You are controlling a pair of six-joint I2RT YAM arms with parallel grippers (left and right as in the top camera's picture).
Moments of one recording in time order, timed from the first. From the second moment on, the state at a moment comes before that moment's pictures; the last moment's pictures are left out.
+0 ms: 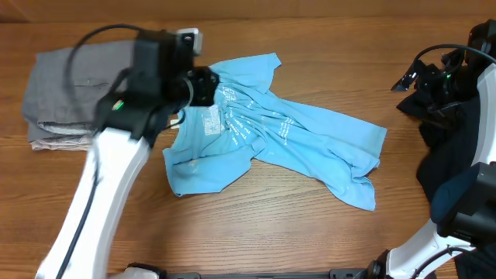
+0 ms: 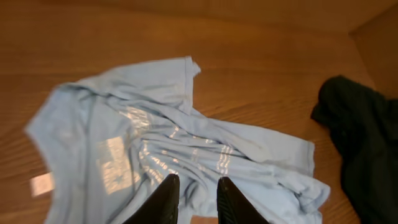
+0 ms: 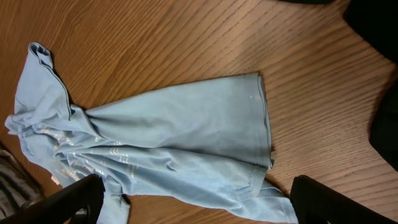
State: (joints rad) left arm -0.24 1.40 1.47 -0.78 0.26 -0.31; right arm -0.34 1.91 1.87 -1.41 -0.34 0.30
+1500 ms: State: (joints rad) left arm -0.24 1.52 1.26 -0.97 0.19 -0.31; right arm -0.16 2.16 1.64 -1.19 -0.16 0.40
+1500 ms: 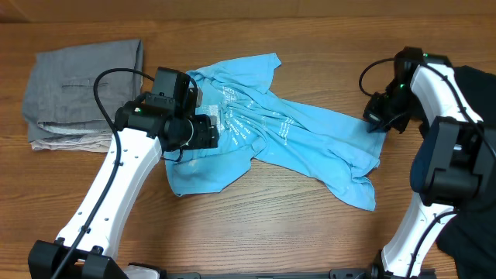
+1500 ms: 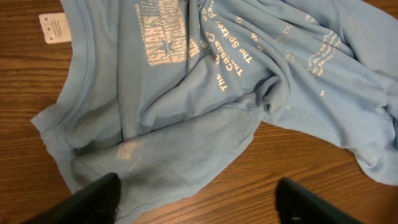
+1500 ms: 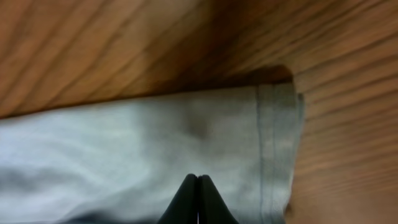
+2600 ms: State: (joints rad) left arm -0.24 1.52 1.26 -0.95 0.19 -0.31; right arm -0.15 2.18 1.59 -0.72 -0.03 0.43
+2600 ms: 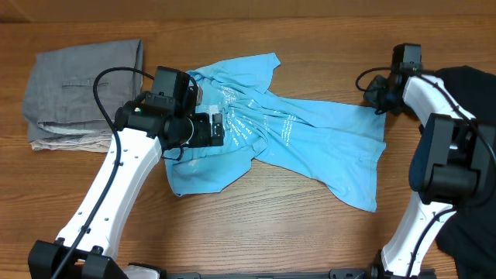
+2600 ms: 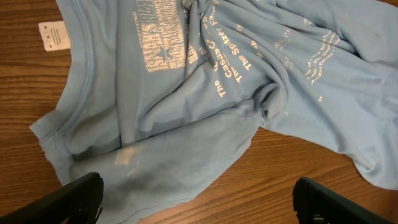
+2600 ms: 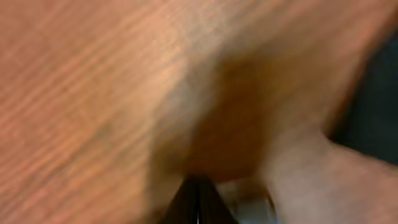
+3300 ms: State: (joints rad) left arm -0.24 1.52 1.26 -0.95 0.19 -0.31; right arm -0.08 2.16 1.56 -0.94 -0.13 0.42
